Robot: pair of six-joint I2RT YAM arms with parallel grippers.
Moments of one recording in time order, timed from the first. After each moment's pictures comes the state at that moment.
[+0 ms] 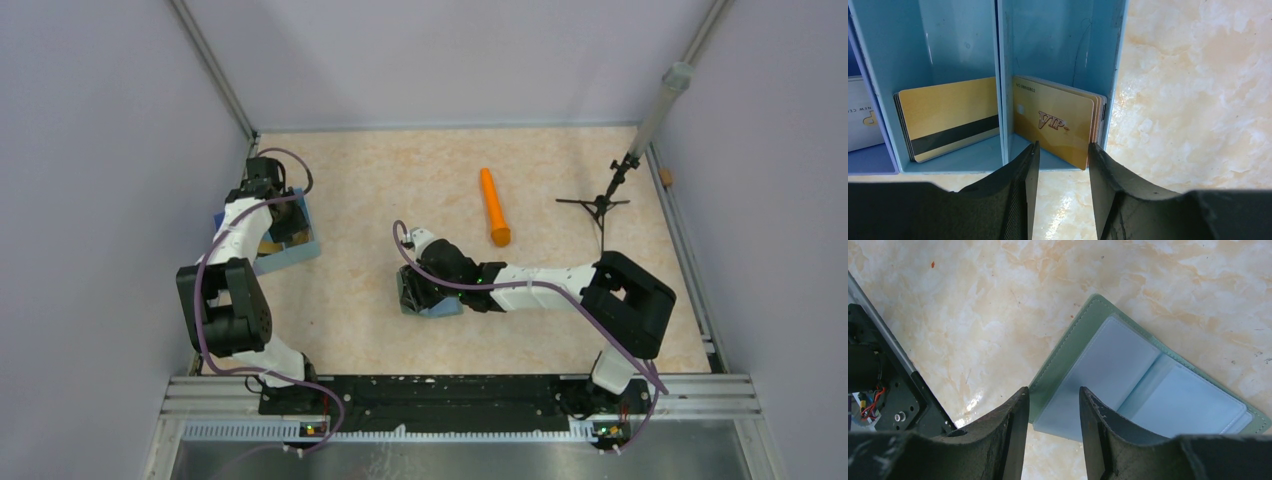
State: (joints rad) left arm 0.16 1.59 1.19 -0.65 -0.02 -0.29; right arm 1.05 1.70 0.96 0.09 -0.06 0.43
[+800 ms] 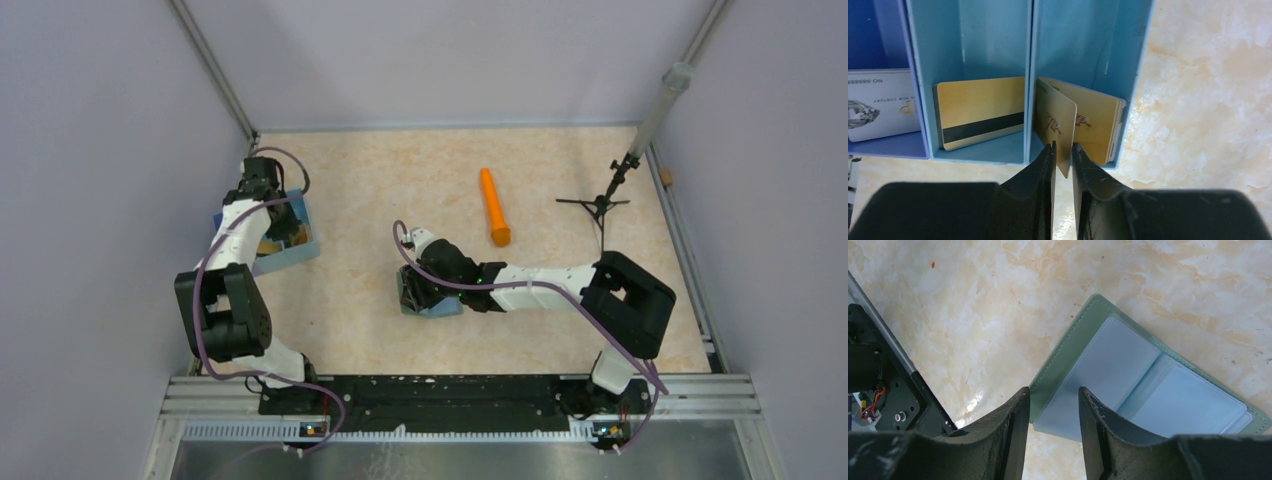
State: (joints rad) left arm 0.16 1.56 1.19 -0.66 -0.09 -0.29; right arm 1.05 1.70 0.96 0.09 -0.06 0.43
